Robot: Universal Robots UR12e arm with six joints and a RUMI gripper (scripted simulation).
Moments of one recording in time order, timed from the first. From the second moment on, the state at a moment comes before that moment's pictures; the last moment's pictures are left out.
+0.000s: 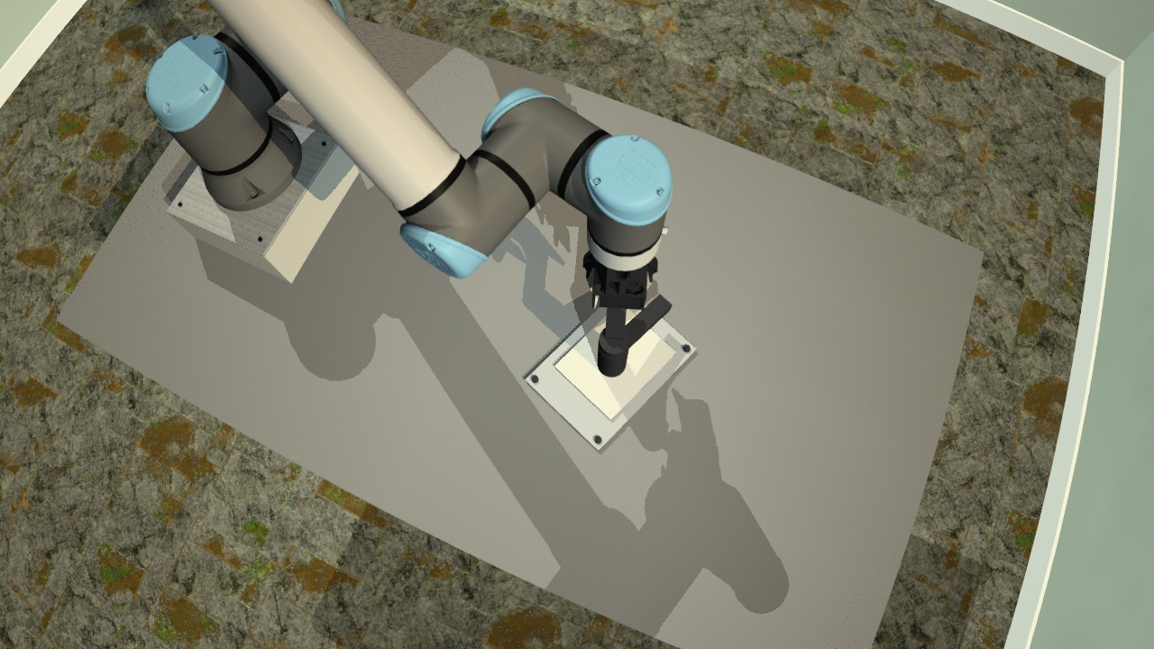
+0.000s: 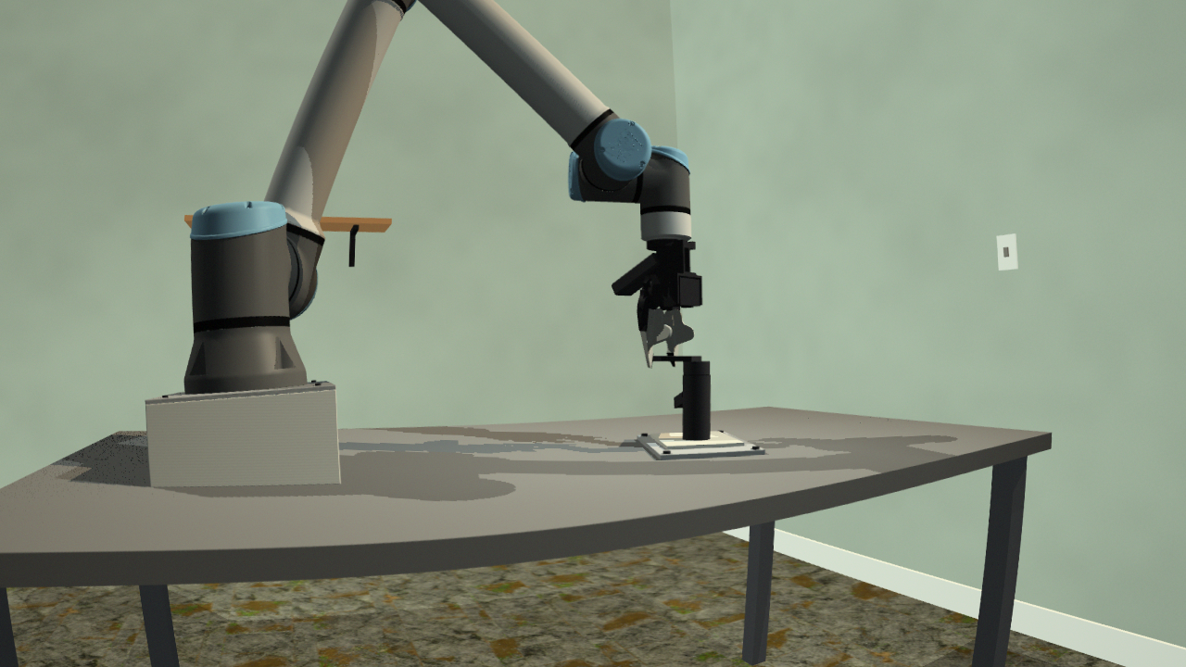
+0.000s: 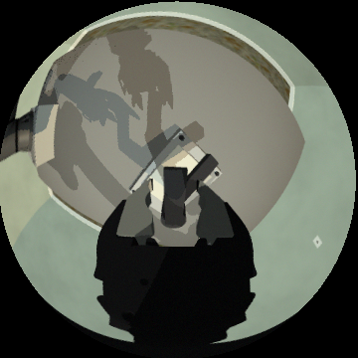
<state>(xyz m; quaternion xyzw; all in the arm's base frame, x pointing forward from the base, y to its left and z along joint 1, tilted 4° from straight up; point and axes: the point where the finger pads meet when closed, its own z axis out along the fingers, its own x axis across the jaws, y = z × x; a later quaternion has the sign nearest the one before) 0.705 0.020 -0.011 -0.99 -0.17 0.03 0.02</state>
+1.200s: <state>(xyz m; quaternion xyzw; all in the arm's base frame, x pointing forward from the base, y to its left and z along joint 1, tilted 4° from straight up) 0.705 0.020 -0.011 -0.99 -0.17 0.03 0.02</state>
